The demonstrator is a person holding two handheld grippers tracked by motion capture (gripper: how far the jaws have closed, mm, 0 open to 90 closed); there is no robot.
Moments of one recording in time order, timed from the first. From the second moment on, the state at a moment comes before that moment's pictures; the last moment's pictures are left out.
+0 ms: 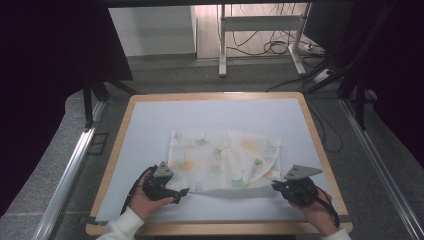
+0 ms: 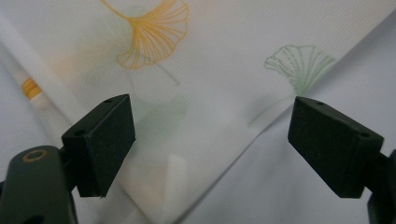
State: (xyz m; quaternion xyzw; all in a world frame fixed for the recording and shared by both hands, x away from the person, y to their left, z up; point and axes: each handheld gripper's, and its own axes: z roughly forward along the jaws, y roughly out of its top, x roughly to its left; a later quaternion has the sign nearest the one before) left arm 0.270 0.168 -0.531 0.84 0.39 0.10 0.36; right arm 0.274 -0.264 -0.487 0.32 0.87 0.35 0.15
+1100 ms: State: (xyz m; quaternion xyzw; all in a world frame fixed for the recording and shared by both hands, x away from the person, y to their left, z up) left arm 0.264 0.157 -0.530 0.85 0.37 0.09 0.37; right arm 0.249 -0.187 -0.499 0.24 0.90 0.29 0.22
